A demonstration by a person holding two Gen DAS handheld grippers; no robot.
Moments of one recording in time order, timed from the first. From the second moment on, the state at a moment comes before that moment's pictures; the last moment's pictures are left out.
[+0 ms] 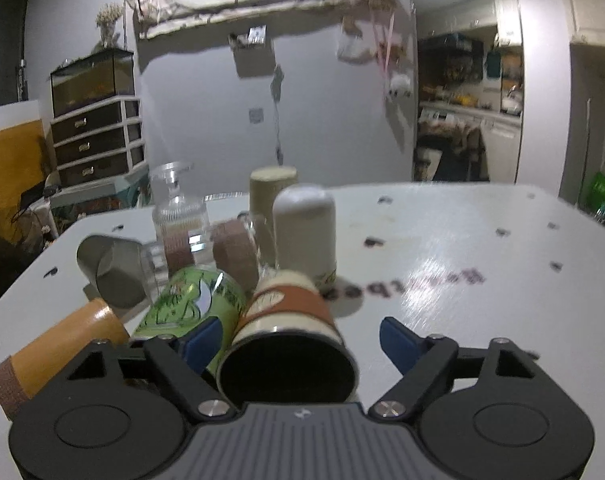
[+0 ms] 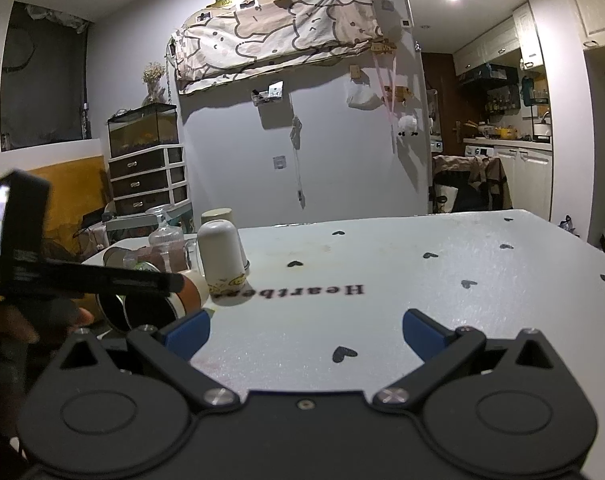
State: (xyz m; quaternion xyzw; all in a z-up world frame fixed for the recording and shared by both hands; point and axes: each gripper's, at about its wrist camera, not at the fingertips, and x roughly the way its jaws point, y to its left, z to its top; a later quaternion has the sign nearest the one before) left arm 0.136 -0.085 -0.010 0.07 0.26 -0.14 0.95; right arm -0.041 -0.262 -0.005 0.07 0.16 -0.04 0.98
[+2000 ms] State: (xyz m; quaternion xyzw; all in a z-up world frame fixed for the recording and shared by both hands) left arm 0.009 -0.057 -0.051 0.09 0.27 -0.25 0.93; right arm 0.036 -0.304 -0.044 0.11 0.39 0.03 0.92
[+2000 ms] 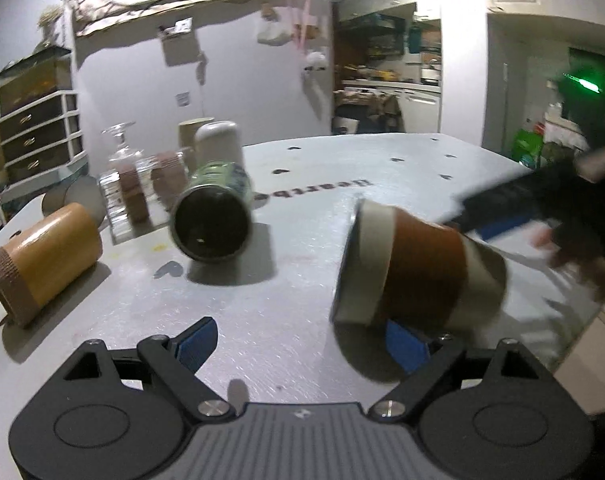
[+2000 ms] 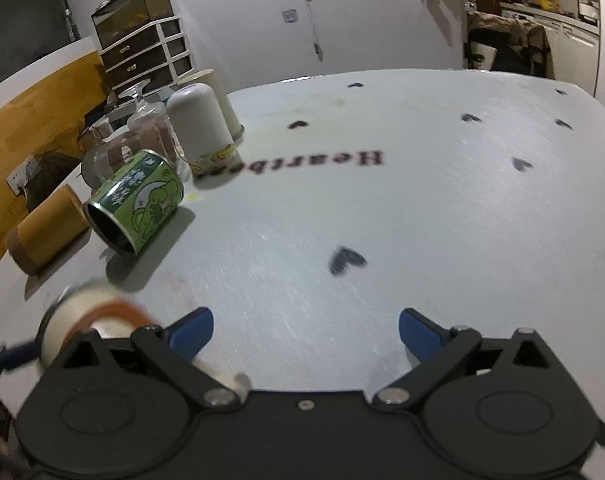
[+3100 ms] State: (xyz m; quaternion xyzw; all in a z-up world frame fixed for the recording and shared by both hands) left arm 0.161 -0.204 0.040 0.04 0.23 -0.28 0.93; right arm 0.022 -0.309 -0.055 0.32 0.42 0.12 0.84
